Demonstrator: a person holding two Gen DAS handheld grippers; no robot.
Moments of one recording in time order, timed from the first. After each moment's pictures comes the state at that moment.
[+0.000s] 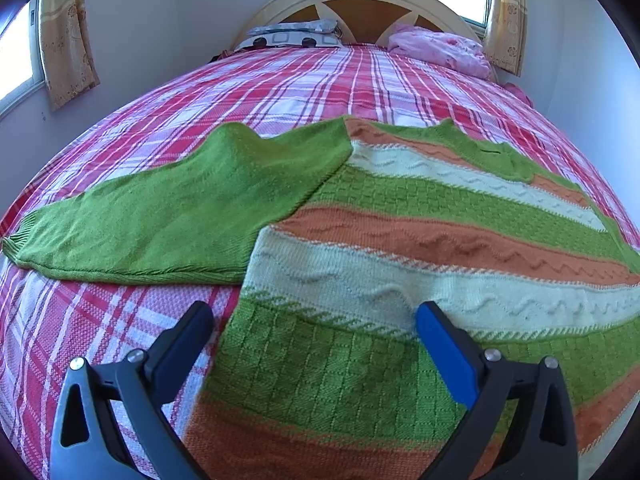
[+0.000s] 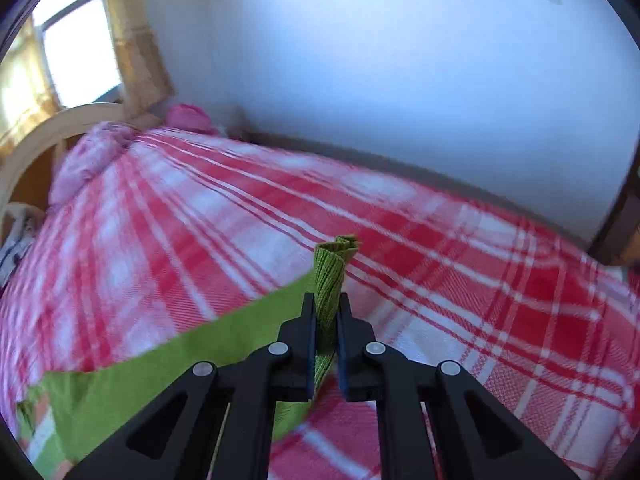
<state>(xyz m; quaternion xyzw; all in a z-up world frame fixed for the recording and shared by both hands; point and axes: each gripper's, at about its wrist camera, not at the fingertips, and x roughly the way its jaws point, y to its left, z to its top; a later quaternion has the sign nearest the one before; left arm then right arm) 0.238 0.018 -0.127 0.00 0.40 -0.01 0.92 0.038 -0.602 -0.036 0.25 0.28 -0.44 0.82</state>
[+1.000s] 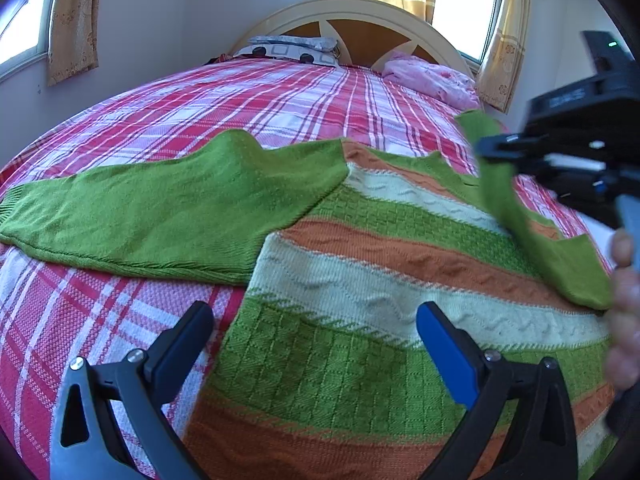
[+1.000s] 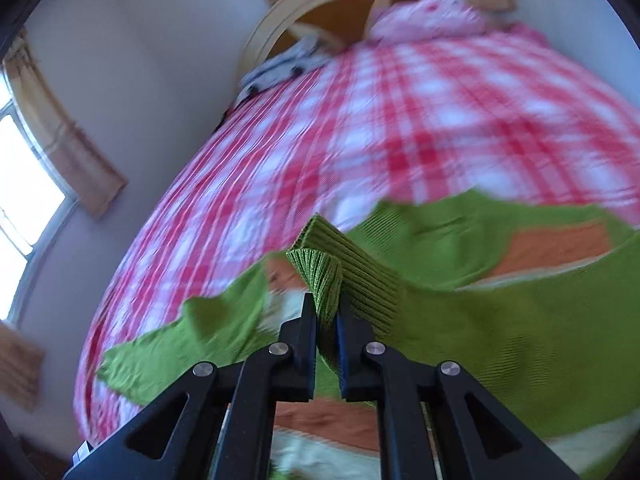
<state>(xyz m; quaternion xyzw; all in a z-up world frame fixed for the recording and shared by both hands) 0.230 0.036 -0.124 -0.08 0.37 -0.05 0.93 0.308 -0.126 -0.059 0.20 0.40 0.08 0.89</state>
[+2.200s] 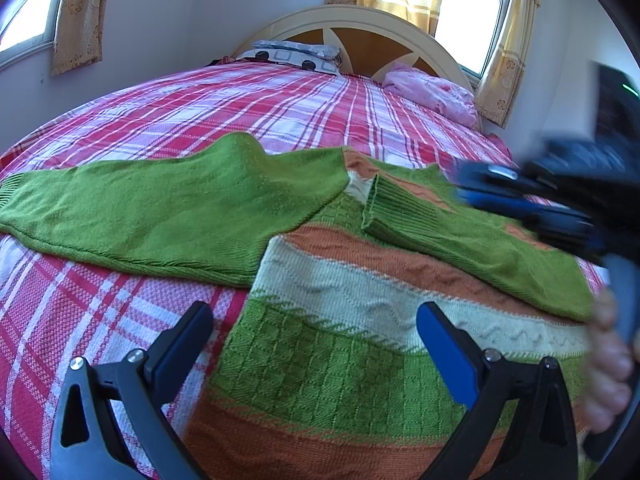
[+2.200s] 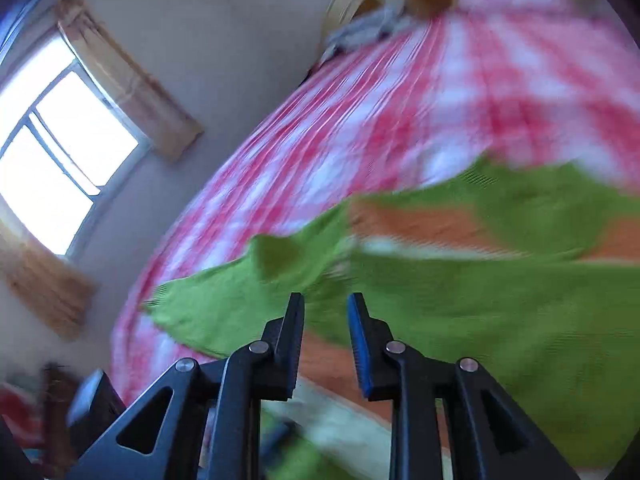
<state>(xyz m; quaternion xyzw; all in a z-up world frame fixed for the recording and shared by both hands) 0.222 0.044 -0.122 -0.10 0.36 -0.05 0.93 0.285 -0.119 -0.071 0.16 0.40 0.19 0.88</state>
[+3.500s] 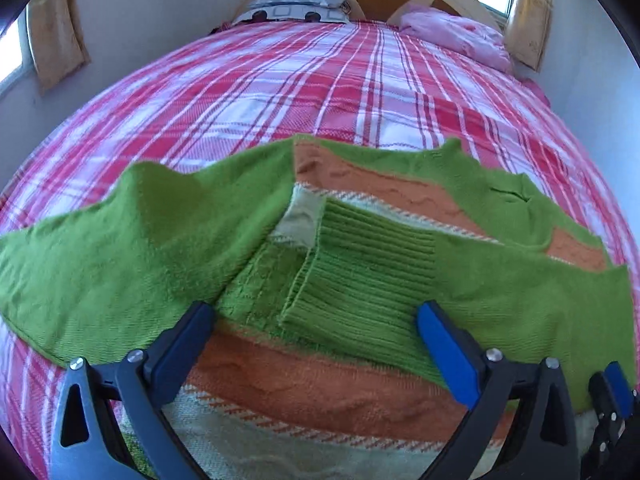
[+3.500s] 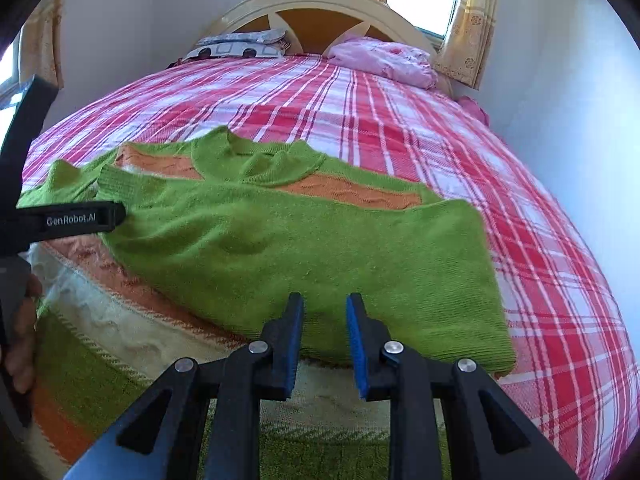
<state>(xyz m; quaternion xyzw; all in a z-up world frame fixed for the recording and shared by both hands) 0.332 -0.031 -0.128 -0.03 0.45 0.01 0.89 0.195 -0.199 -0.104 -0.05 0.38 -0.09 0.92</state>
